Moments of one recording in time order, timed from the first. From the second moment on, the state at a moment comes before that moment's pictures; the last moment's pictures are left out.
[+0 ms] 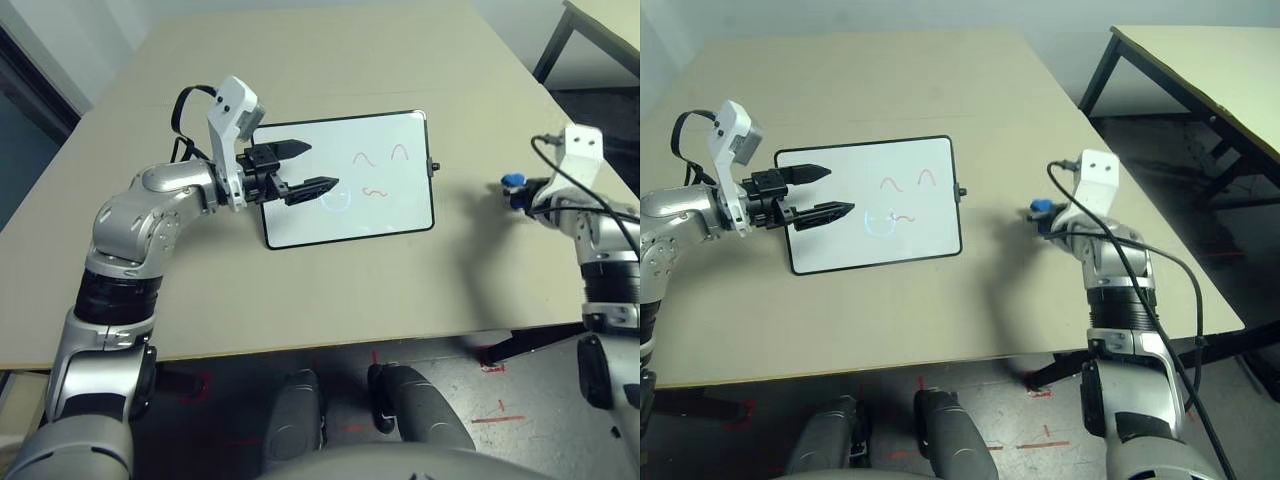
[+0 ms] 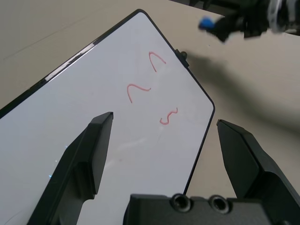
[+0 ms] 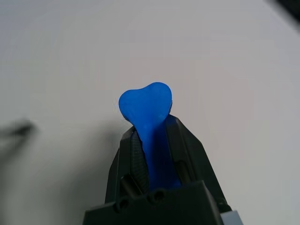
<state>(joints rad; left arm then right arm) -0.61 0.68 -0.02 -0.15 -0.51 0.73 -0.83 -0.80 -0.54 -0.11 0.10 0.15 0.90 0.25</state>
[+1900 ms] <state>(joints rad) -0.61 0.65 -0.02 -0.16 -0.47 0.75 -0.84 -0.73 -0.30 0.26 0.08 -0.04 0.62 0.44</state>
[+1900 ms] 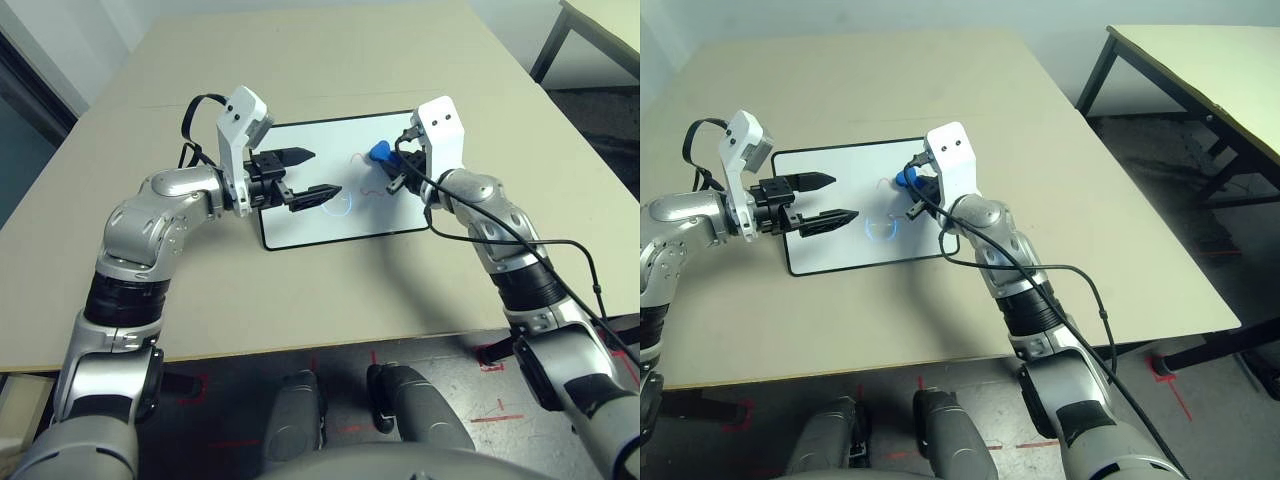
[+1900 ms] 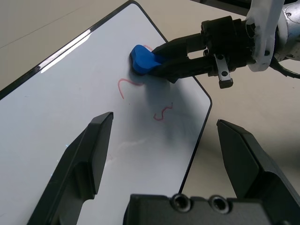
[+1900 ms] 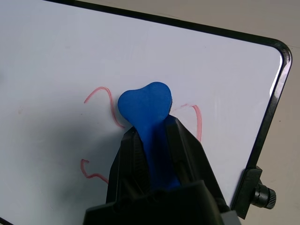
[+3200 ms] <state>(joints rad) -0.62 0.64 -0.02 -0.16 -0.47 0.75 -0.85 -0.79 -0.32 0.21 0.13 -0.13 0.59 0.36</state>
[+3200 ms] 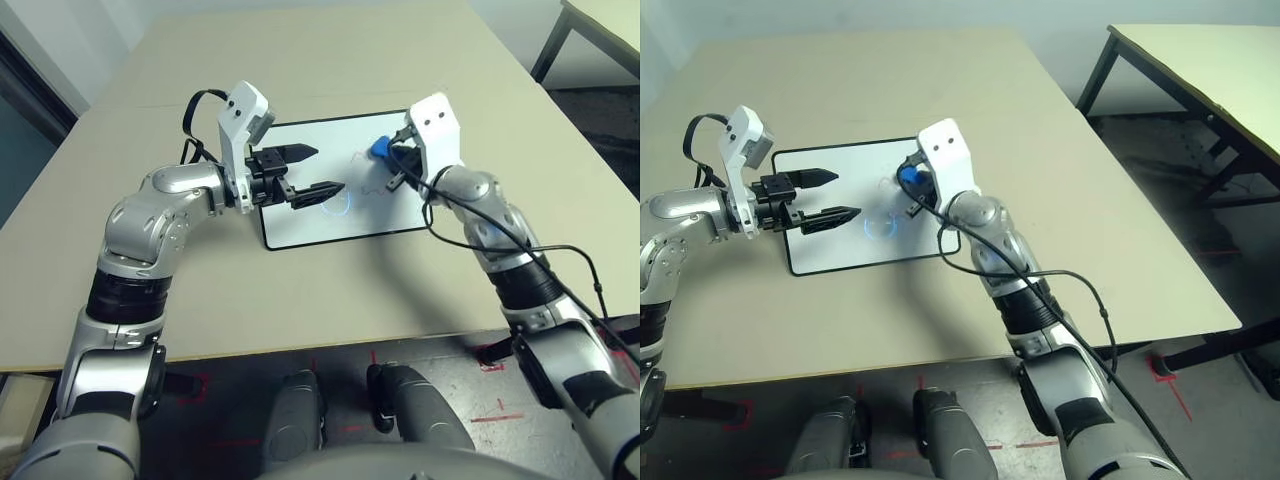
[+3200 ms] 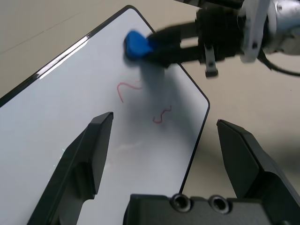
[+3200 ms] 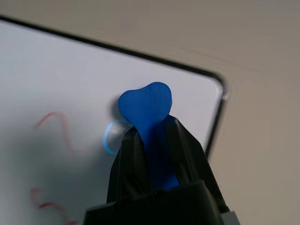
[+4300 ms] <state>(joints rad) -0.63 0.64 -0.02 -0.15 -0.47 0.75 -0.85 -0.77 -0.27 0.21 0.12 -0.16 0.55 0.36</state>
